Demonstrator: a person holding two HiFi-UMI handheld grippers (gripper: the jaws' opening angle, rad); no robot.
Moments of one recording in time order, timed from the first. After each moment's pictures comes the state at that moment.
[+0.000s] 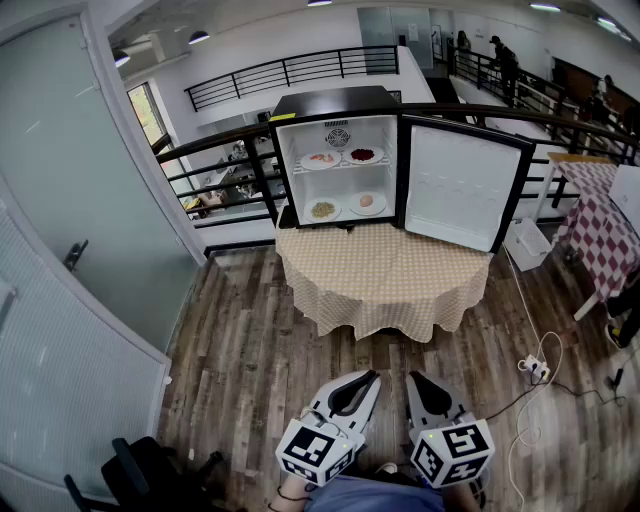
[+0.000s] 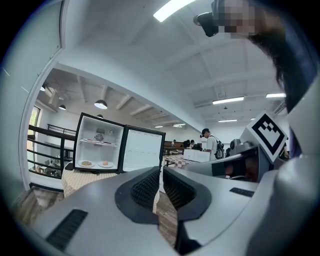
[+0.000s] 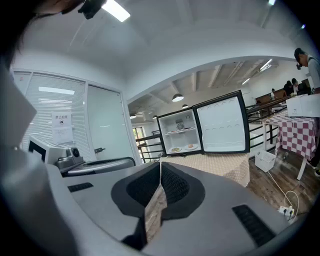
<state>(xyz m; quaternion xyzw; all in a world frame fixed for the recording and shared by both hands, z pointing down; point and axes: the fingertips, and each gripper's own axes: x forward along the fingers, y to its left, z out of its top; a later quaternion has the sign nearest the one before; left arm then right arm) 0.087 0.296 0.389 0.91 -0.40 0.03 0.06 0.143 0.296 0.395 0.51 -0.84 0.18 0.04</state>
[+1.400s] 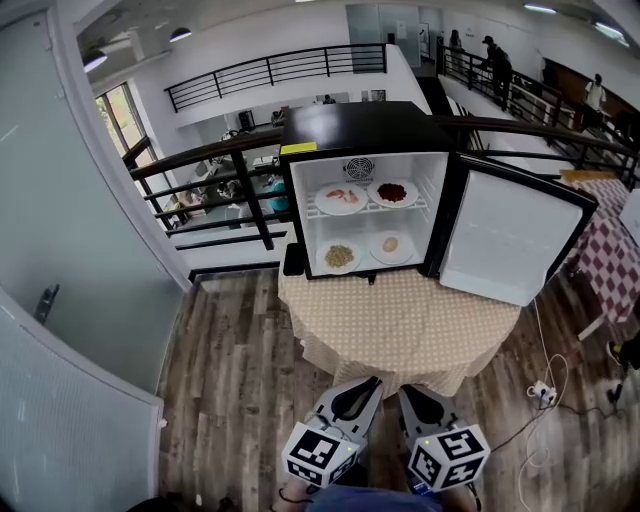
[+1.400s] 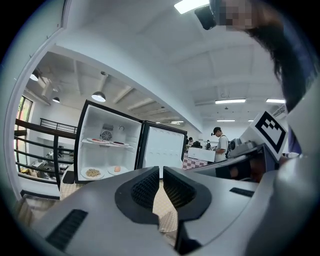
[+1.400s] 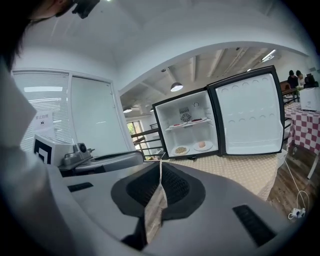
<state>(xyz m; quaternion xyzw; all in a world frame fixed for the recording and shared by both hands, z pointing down) -0.026 0.041 0.395 0.93 -0.37 0.04 0.08 0.014 0.053 0.408 0.51 -0.83 0.22 0.07</state>
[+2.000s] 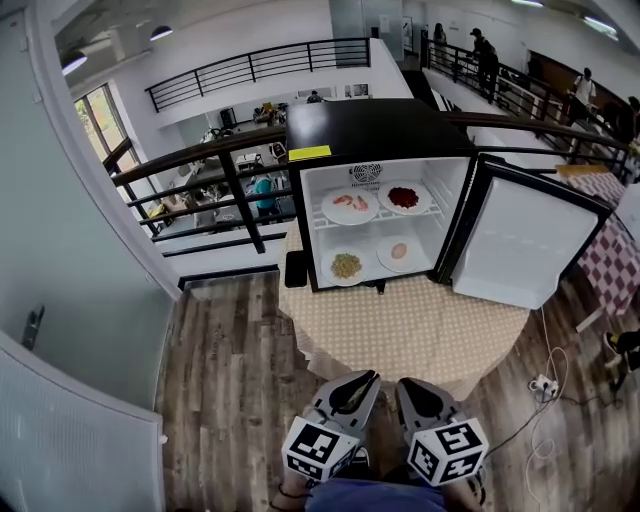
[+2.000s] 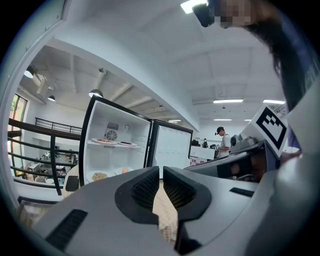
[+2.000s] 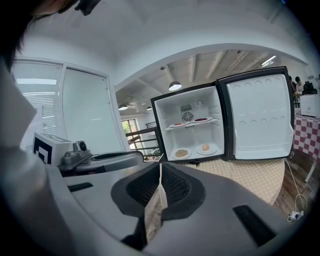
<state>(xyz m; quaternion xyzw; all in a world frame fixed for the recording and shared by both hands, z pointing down) -0.083 -0.036 0.406 0.94 -0.34 0.05 0.07 -0.041 -0.021 0.416 0.54 -0.81 0.21 0.09</state>
